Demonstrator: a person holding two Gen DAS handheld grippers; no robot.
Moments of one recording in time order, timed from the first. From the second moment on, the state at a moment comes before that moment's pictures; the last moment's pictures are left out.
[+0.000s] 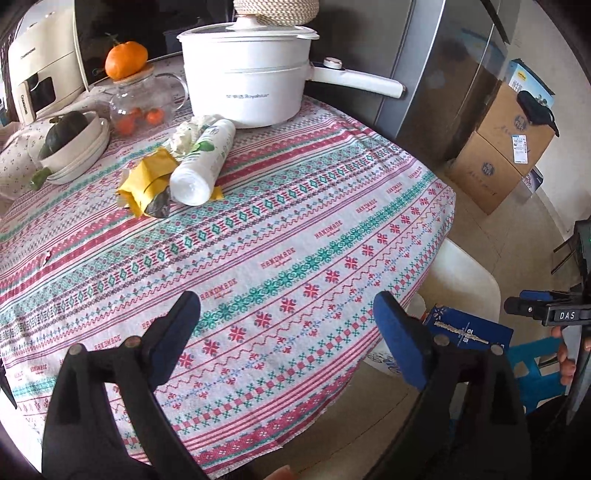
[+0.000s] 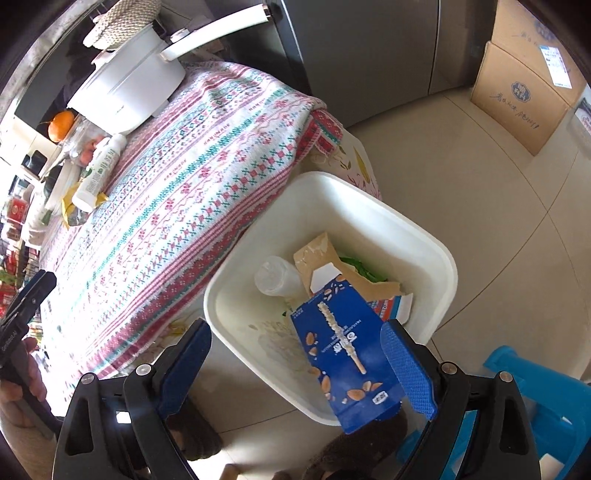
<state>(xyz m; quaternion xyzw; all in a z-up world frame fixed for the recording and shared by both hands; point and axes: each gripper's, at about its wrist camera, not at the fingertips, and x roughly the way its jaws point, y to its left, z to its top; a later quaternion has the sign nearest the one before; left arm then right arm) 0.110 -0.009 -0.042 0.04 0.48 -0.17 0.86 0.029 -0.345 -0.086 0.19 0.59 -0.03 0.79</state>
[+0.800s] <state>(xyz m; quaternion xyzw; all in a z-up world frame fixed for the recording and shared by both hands) 0.239 0.114 -0.073 -0.16 0.47 -0.10 0.87 0.115 -0.224 -0.080 0.12 0.57 0.03 0.81</state>
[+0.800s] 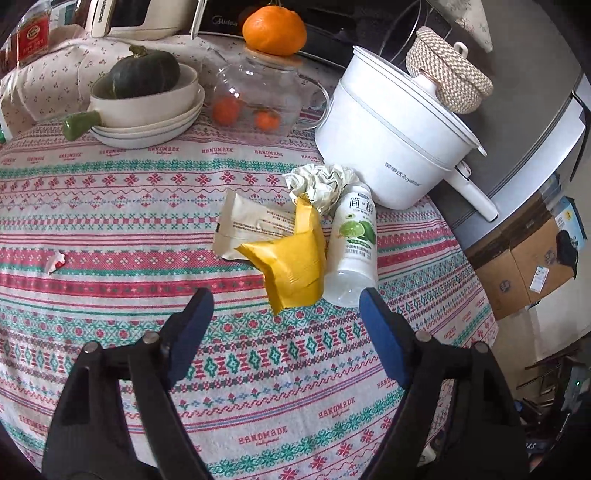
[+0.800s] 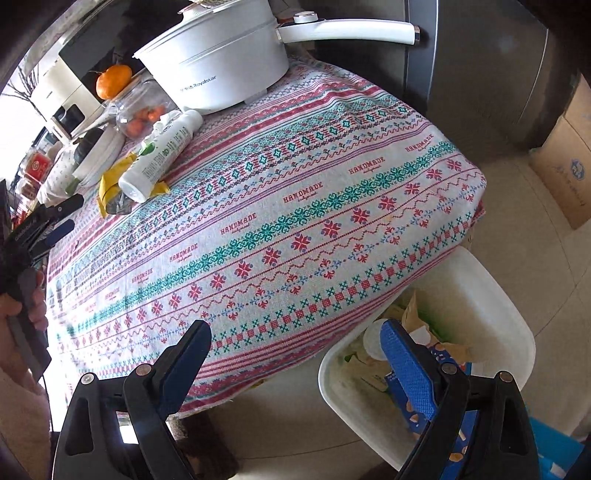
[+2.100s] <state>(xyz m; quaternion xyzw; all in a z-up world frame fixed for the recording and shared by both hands) 0.185 0.147 -0.033 -0.08 0.46 -0.11 0.88 0.276 -0.082 -0.106 0.13 0.53 0.09 0.83</state>
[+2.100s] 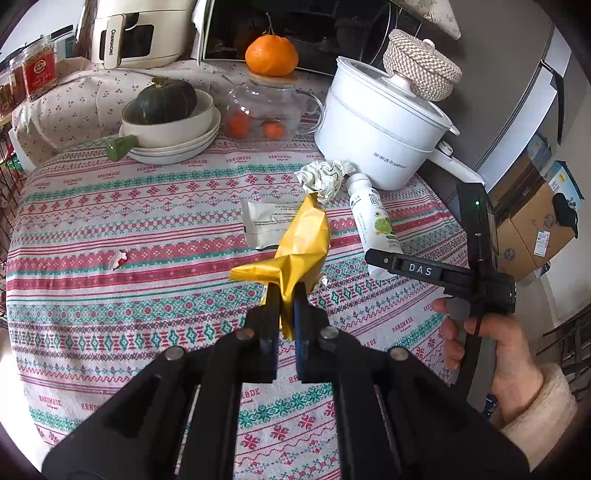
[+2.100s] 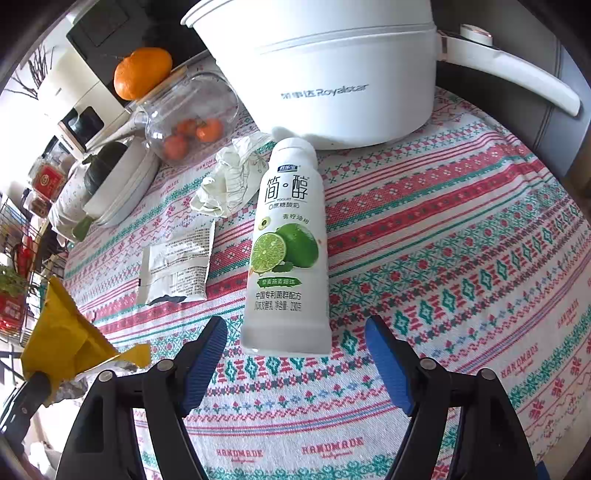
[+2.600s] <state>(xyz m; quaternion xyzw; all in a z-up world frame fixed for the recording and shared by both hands) 0.172 0.115 -0.018 -0.08 0.45 -0.13 0.88 0.235 -0.107 -0.072 0.11 0.49 0.12 0.86</state>
